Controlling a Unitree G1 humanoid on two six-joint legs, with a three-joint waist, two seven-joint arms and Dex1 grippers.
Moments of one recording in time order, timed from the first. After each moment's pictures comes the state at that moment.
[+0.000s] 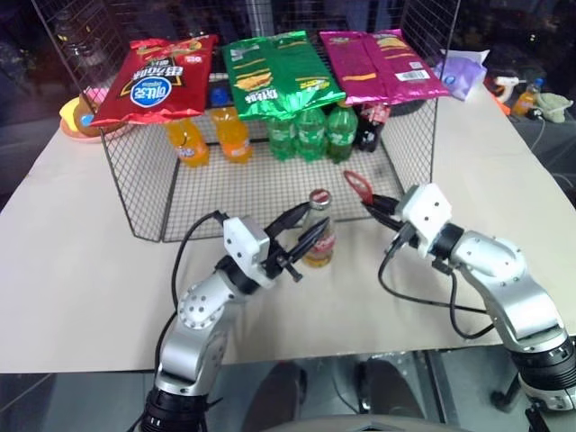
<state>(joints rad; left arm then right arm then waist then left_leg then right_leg) -0.02 0.29 -0.12 -0.43 -0.35 -0.01 -0.62 -0.28 -0.55 0.22 -0.44 0.05 0.21 0.54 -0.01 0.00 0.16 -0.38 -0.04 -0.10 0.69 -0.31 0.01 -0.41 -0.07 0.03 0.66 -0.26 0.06</state>
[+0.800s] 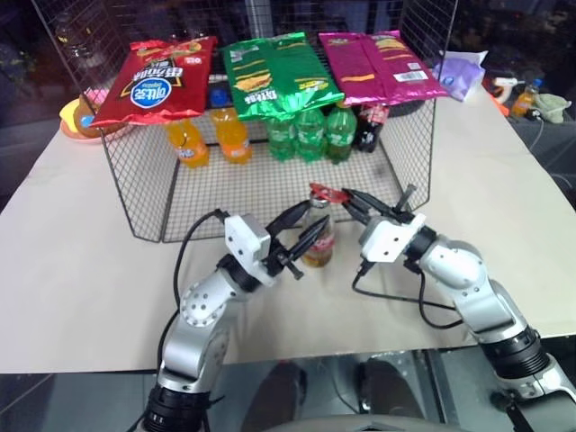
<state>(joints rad) -0.04 0.28 -0.12 -0.41 -0.36 -0.01 -0.61 -0.34 -0.46 0.30 -0.22 -0.33 -0.26 0.41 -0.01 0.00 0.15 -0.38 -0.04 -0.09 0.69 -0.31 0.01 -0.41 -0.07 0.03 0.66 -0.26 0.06</state>
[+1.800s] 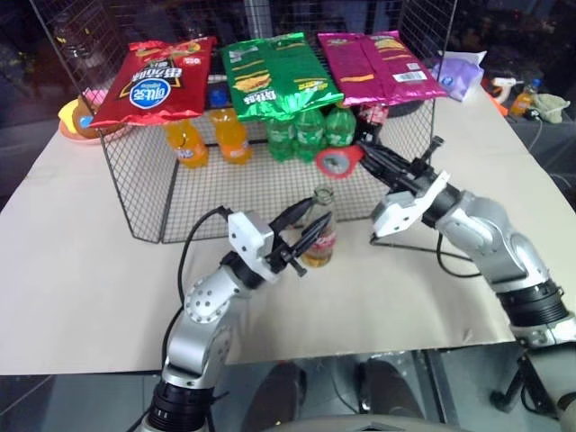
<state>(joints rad) -0.06 0.28 -0.13 -0.40 -0.35 -0.01 -0.60 -0.48 -0.52 0.17 -0.02 -0.42 -0.49 0.24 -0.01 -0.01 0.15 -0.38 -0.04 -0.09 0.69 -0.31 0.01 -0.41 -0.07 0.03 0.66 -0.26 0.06</state>
